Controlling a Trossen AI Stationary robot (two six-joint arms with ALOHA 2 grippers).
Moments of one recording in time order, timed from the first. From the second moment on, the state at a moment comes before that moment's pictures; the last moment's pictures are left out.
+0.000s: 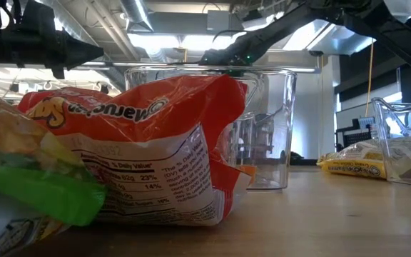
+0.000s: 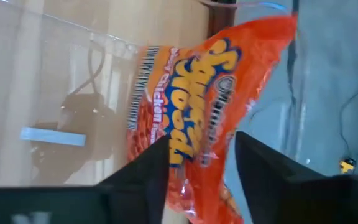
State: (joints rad) left arm 0.09 0.03 0.01 0.27 -0.42 0.00; right arm -0.54 2.21 1.88 -0.64 0.09 -0.77
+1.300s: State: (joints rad) left arm 0.09 0.03 0.01 0.27 -0.42 0.00; right arm -0.42 1.59 1.67 -1.22 0.14 -0.21
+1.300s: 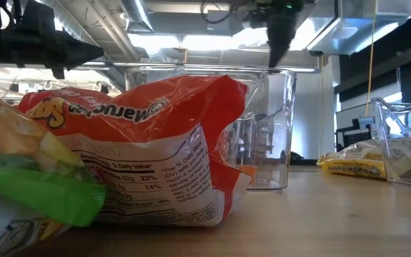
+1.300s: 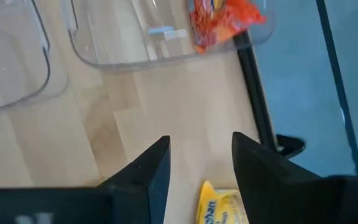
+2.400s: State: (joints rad) left arm 0.09 0.66 0.16 0.19 -0.27 -0.05; right arm -0.67 1.36 1.00 -1.36 -0.11 0.24
